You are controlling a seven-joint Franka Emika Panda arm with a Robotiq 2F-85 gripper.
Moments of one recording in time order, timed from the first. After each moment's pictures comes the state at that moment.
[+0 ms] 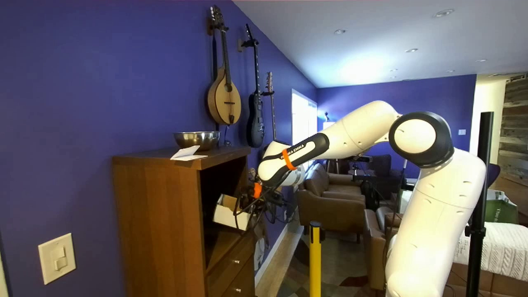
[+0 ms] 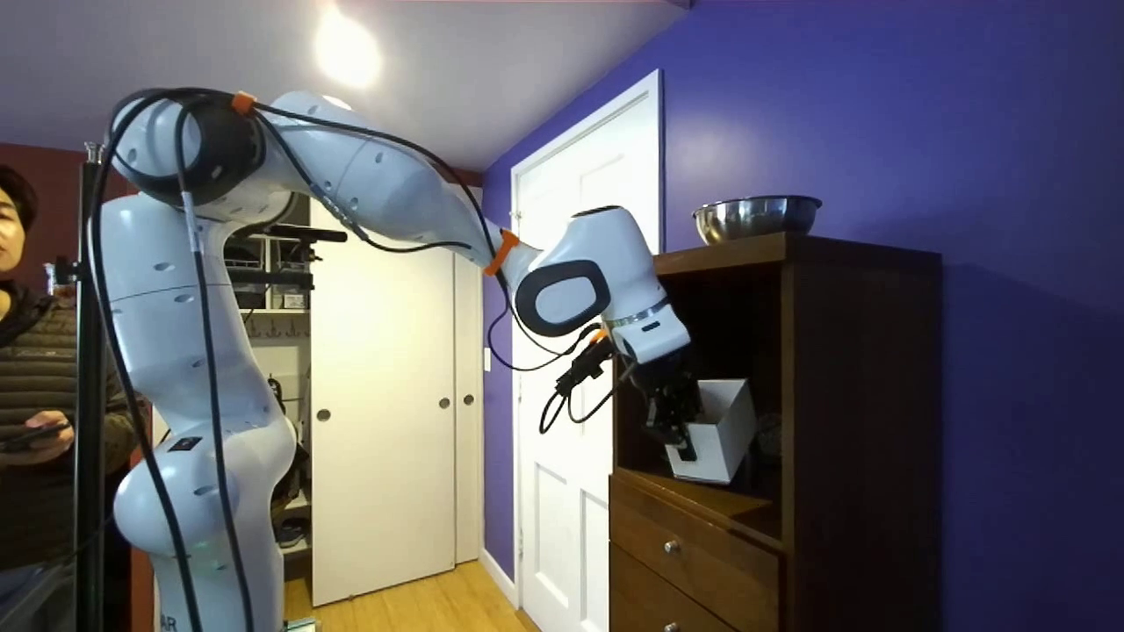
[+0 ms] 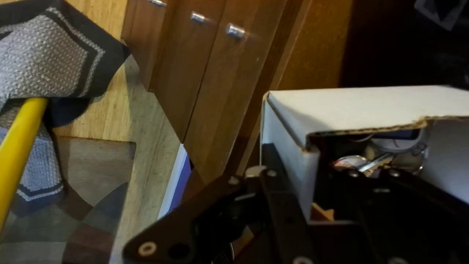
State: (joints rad) arm -0.16 -0.26 -0.13 -2.38 0.20 2.56 0.73
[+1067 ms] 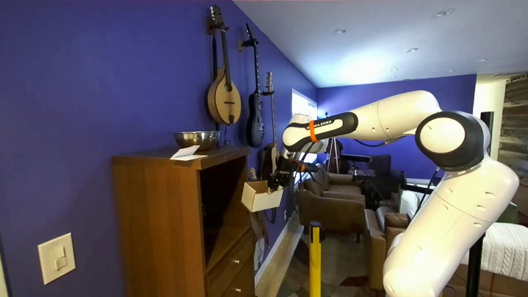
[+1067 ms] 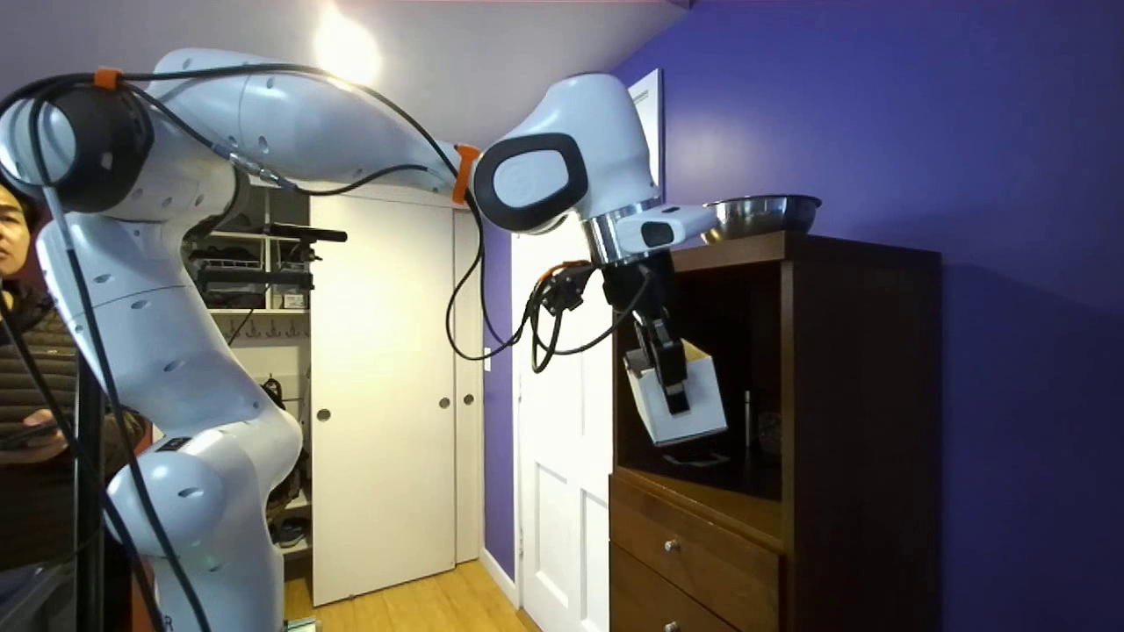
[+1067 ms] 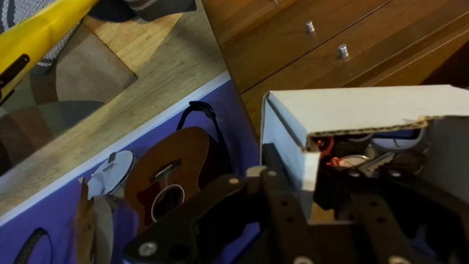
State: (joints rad) arm -0.25 -0.44 -0.26 -2.25 0.07 2.14 -0.01
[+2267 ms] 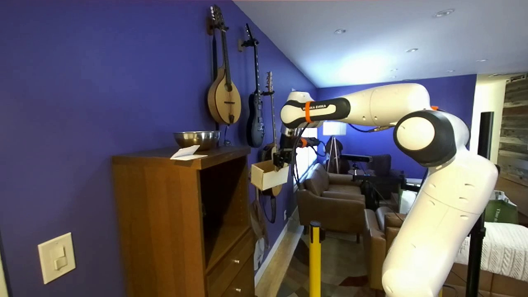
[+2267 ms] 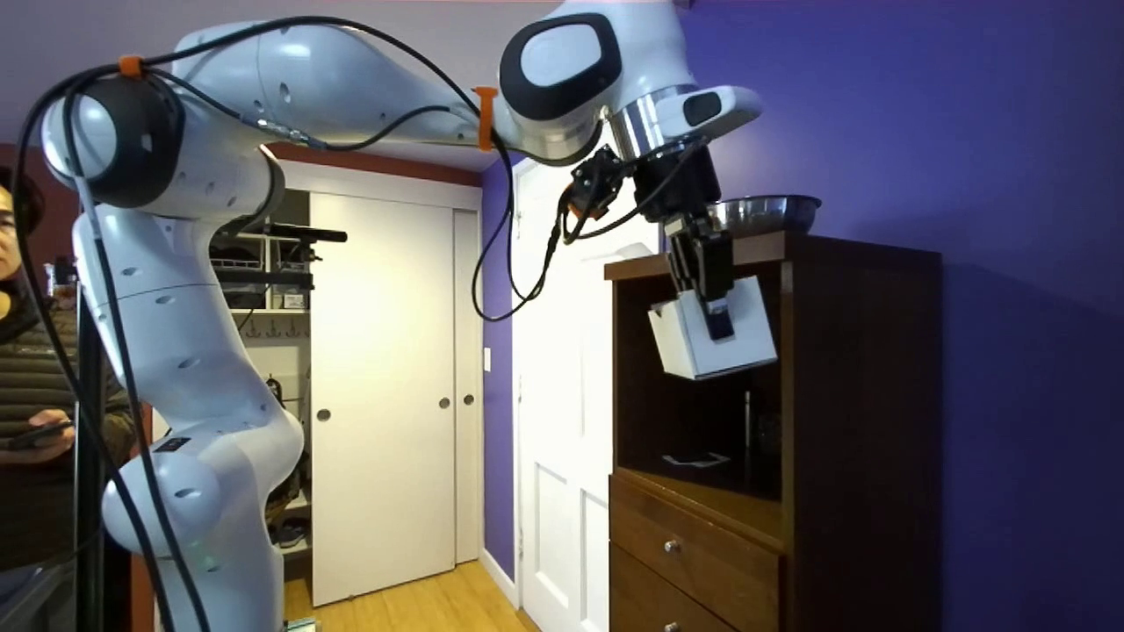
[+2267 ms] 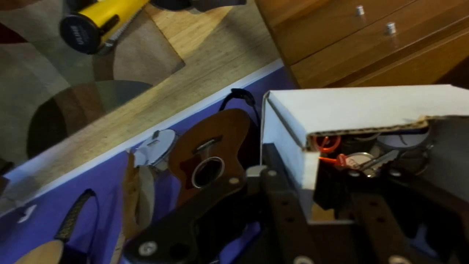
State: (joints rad) arm -0.27 -0.32 -0.29 -1.92 -0.06 1.90 -0.05
